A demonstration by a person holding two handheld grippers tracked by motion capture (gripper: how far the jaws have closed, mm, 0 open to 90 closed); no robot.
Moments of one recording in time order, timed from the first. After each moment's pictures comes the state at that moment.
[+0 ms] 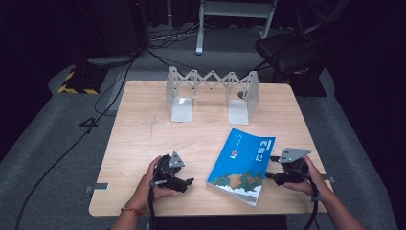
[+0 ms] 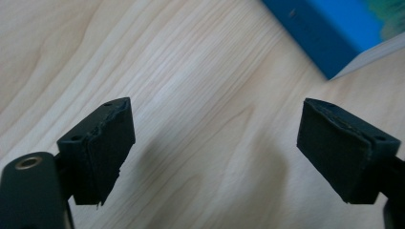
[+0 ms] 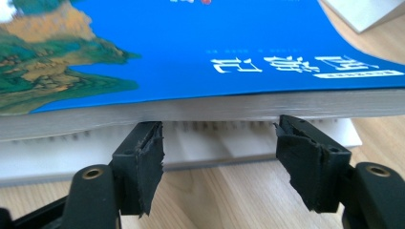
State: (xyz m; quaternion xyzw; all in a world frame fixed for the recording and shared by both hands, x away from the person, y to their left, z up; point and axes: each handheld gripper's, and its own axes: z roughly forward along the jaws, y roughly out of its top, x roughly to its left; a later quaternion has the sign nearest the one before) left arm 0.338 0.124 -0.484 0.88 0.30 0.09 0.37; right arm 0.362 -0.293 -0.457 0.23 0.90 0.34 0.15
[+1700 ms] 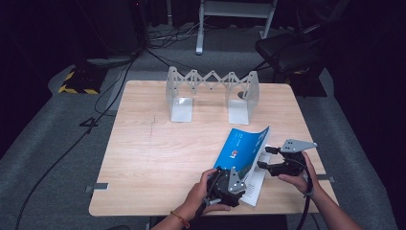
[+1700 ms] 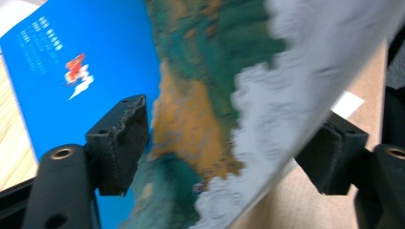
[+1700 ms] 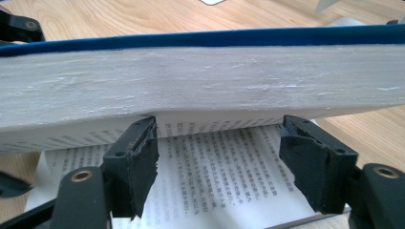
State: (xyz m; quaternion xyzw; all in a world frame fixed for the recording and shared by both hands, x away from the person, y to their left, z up) left arm 0.304 -0.022 -0.476 0.89 0.19 0.15 0.39; right arm 0.372 -0.283 -0.441 0.29 0.84 0.44 0.14
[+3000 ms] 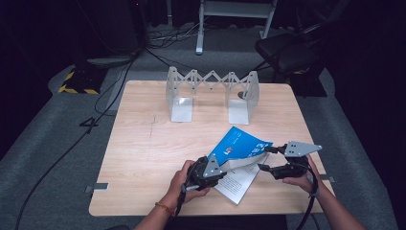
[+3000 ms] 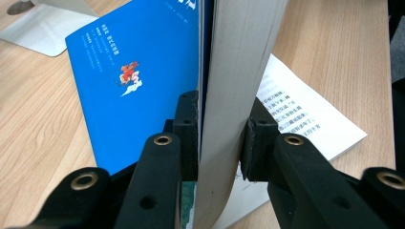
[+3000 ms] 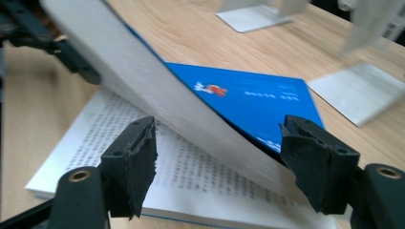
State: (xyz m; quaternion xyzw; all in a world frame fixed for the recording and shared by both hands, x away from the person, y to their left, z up) left arm 0.328 0.036 -0.454 0.89 0.17 0.14 0.41; right arm 0.366 -0.284 -0.434 0.19 0.85 0.47 0.14
